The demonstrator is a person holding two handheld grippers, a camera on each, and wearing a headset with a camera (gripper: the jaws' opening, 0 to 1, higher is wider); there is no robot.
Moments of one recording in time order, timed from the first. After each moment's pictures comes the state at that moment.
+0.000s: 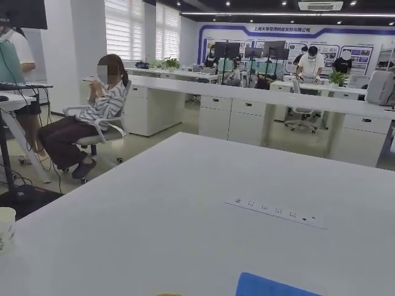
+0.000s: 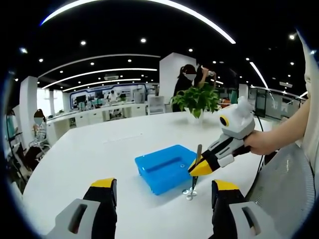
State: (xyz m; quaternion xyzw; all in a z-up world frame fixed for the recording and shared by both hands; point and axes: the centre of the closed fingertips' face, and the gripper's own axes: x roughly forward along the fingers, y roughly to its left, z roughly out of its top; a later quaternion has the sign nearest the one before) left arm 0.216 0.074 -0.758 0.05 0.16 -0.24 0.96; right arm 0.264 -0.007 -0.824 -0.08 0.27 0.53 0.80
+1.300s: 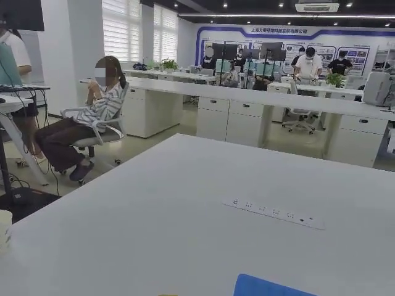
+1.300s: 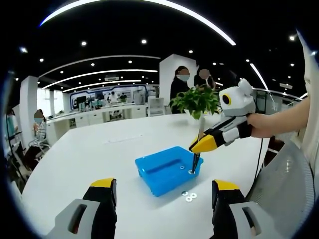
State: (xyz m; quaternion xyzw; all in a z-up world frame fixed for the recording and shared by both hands) left arm 0.216 0.074 -0.756 0.04 0.15 -0.24 0.96; right arm 0.270 -0.008 -0.755 -0.04 0.22 0.57 0.79
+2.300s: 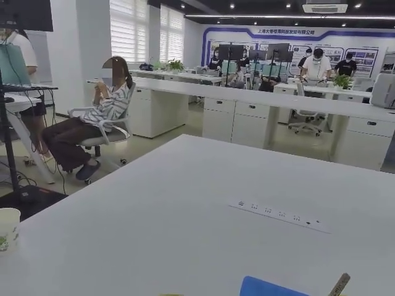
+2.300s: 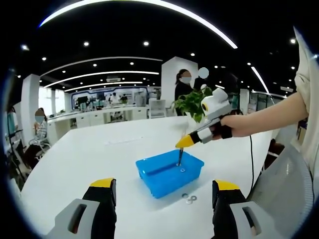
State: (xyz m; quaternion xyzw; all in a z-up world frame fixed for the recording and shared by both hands) left arm 0.217 0.076 -0.753 0.03 0.15 -0.23 0.96; right arm 0.353 -0.019 -0.786 0.00 0.28 0.51 0.82
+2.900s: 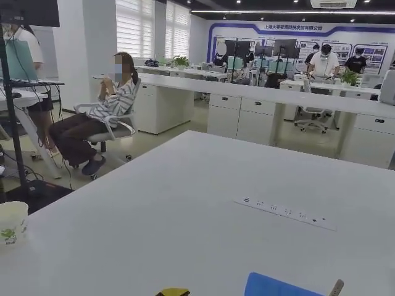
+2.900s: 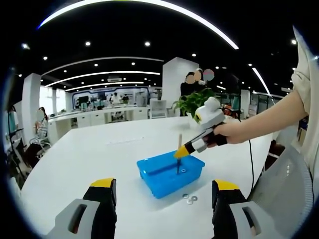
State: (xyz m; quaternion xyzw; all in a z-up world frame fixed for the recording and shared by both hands) left arm 0.217 0.077 -0.752 0.03 0.14 -0.23 0.96; right arm 0.363 -0.021 -0.824 -0.02 0.32 0.49 0.81
